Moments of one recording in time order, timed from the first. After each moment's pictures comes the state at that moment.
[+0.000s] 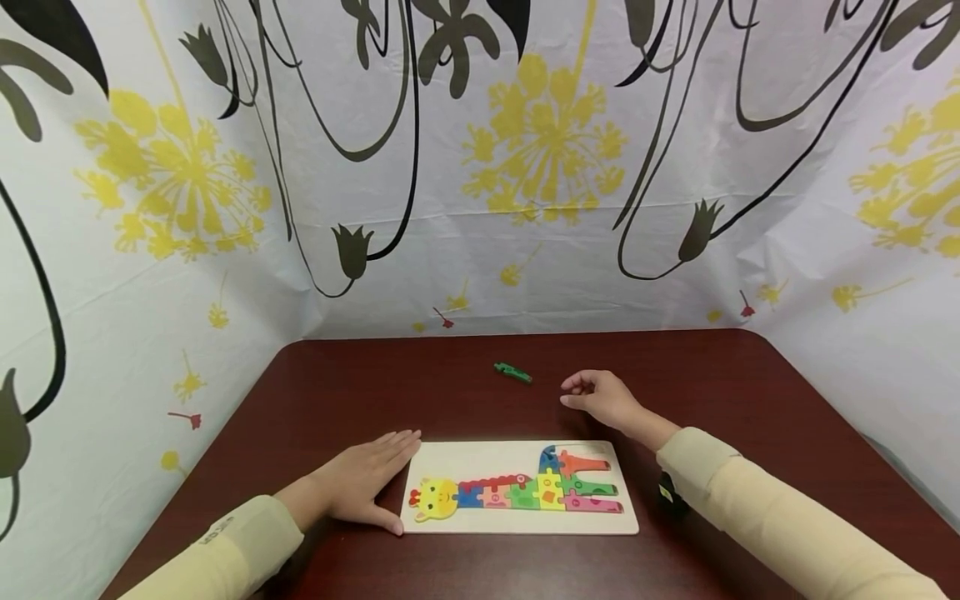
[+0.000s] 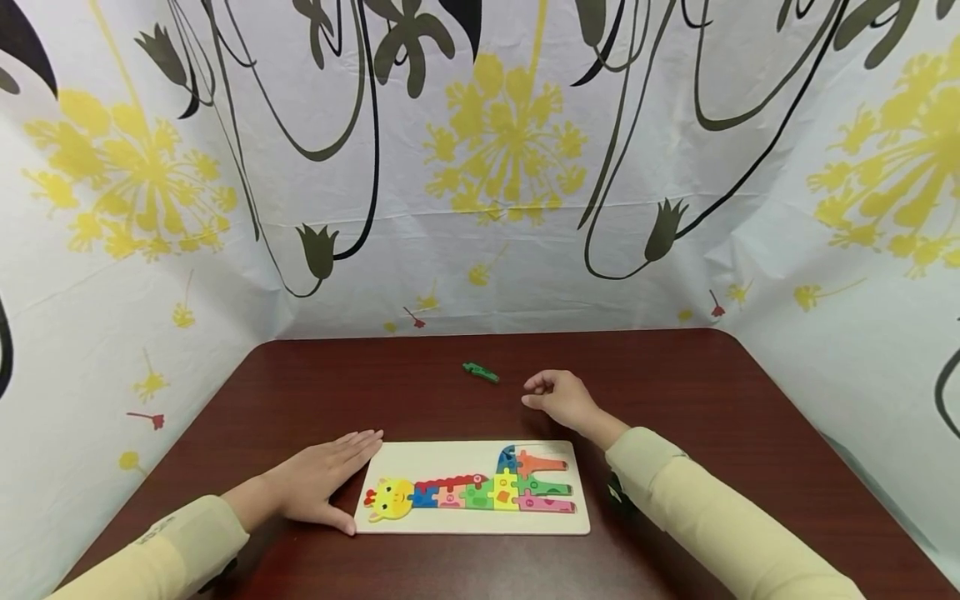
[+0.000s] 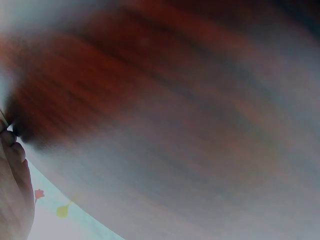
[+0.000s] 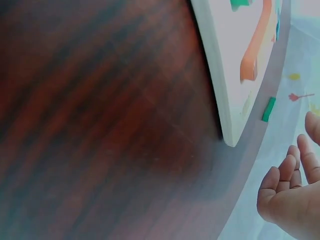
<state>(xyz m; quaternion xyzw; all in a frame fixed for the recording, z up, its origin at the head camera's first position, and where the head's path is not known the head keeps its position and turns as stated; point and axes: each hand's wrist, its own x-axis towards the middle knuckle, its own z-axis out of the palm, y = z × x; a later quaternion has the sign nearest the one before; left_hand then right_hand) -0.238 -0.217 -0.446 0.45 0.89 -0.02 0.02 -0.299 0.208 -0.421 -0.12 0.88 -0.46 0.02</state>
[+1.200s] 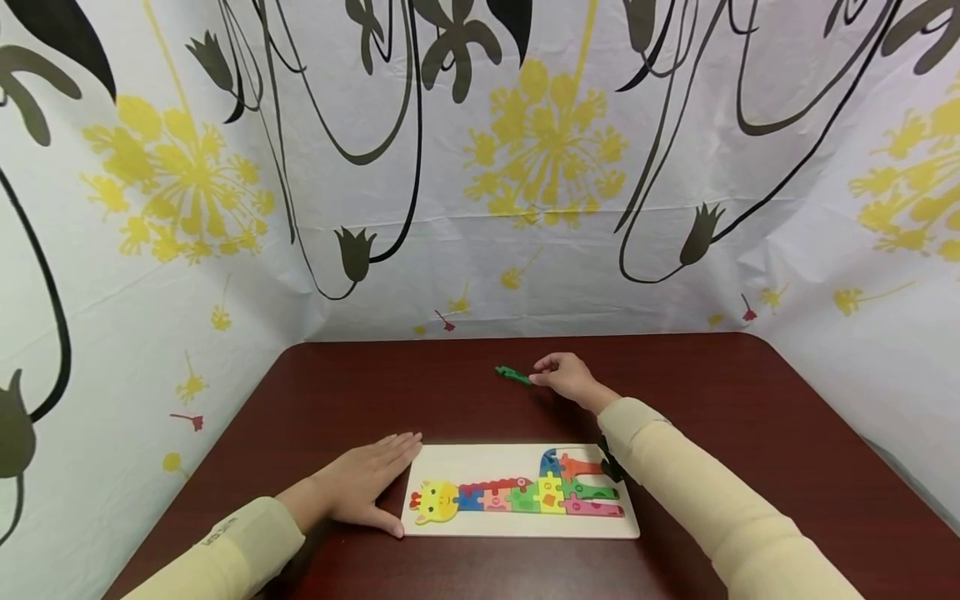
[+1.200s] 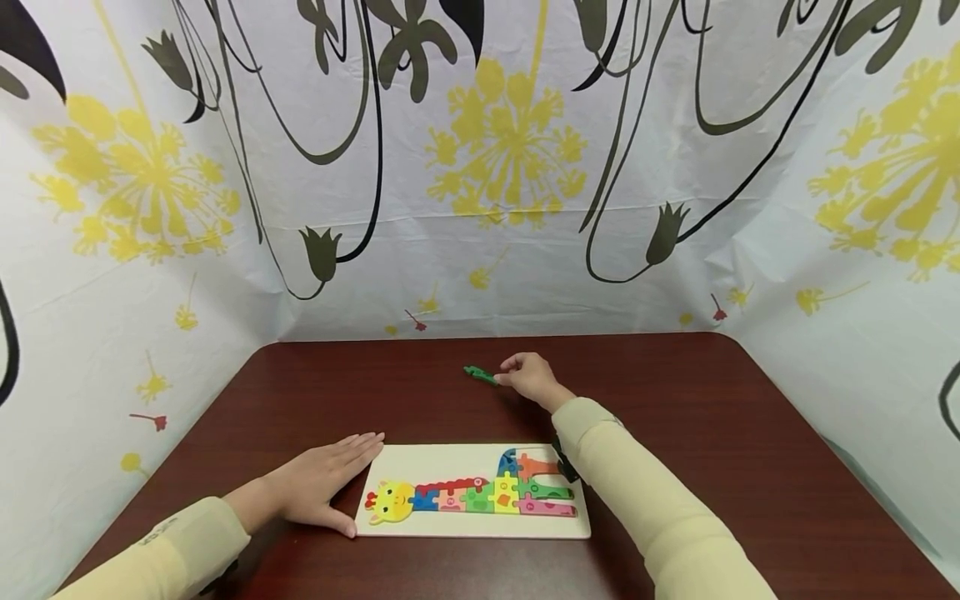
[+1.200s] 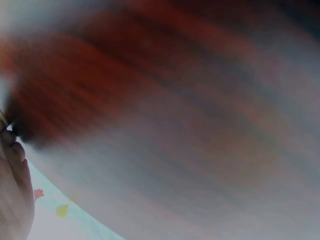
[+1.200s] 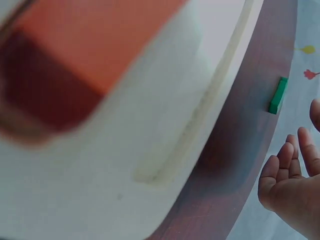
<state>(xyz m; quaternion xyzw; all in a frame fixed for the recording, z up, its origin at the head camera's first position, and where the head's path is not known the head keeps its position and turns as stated) -0.237 -0.218 -0.447 0.45 0.89 -0.02 0.02 -0.359 0.166 -0.425 -0.08 0.88 -0.47 0.05</state>
